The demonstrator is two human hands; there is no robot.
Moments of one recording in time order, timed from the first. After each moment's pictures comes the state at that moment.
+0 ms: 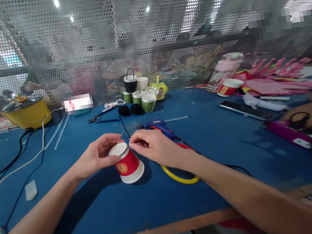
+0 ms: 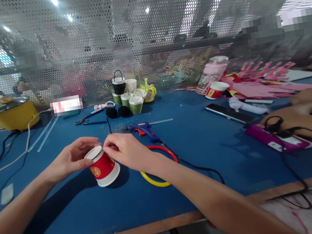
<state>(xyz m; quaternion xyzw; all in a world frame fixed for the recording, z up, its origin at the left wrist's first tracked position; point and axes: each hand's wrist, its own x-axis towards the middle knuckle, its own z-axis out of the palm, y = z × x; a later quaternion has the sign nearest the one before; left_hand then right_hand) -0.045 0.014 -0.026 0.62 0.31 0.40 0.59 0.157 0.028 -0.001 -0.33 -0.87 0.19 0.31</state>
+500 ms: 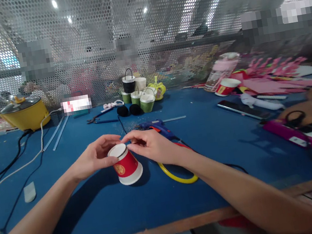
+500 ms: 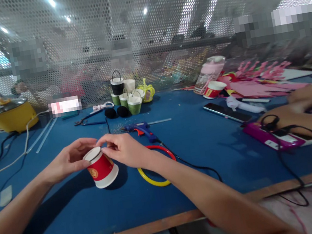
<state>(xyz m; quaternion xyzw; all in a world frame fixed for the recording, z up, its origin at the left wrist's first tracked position) -0.046 0.013 -0.022 0.62 0.32 0.38 0.60 0.158 0.032 -0.002 -0.31 -0.86 0.29 0.28</state>
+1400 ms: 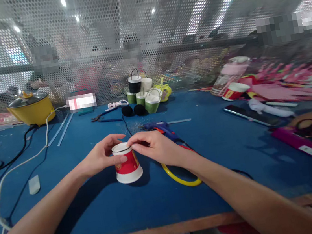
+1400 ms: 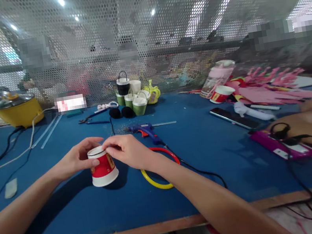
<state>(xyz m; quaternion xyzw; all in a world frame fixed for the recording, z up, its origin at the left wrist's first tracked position) -0.041 0.015 -0.030 0.63 0.37 0.39 0.56 0.154 0.033 -0.002 -0.30 -0.85 0.31 0.30</state>
